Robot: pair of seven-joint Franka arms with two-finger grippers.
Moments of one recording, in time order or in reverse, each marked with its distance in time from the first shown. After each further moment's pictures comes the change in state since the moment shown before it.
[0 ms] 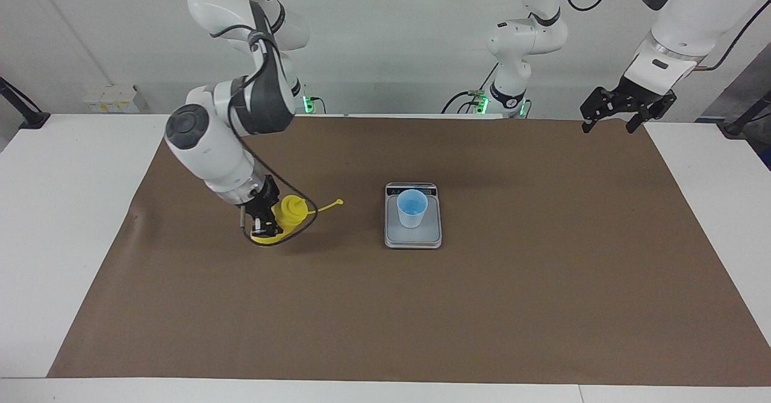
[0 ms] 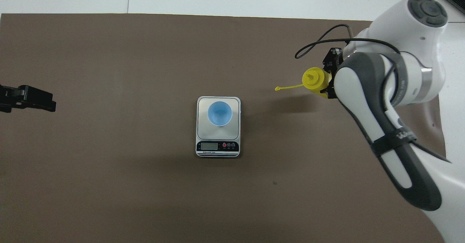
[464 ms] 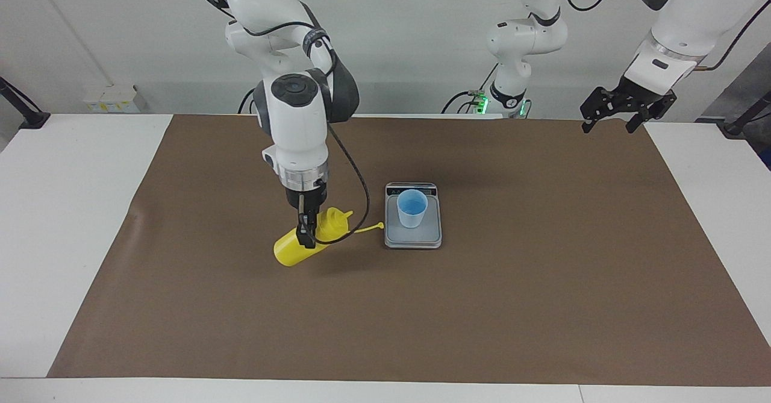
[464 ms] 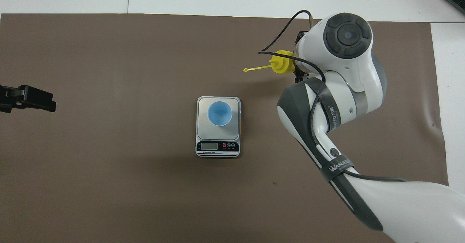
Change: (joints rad) left arm 0.000 0.000 0.000 0.000 0.000 0.000 0.000; right arm 0.161 0.010 0.000 0.004 -0.274 0.284 0.279
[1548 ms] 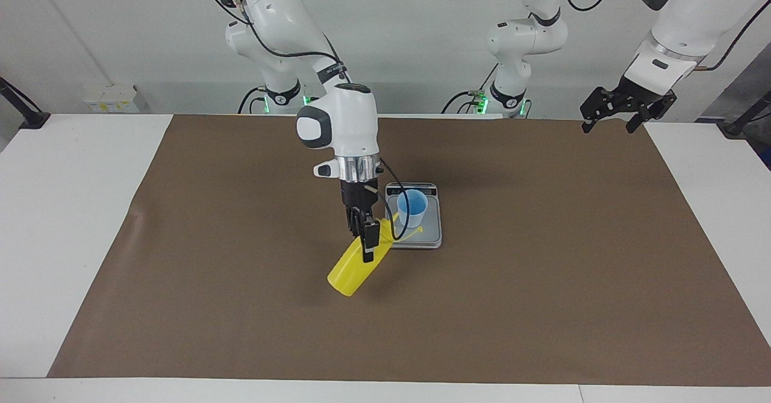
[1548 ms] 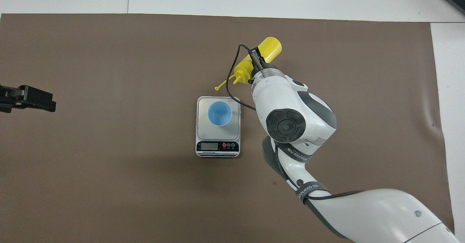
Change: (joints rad) left arm 0.000 0.000 0.000 0.000 0.000 0.000 0.000; right arm 0.079 -0.018 -0.001 -0.301 -0.541 0.635 0.131
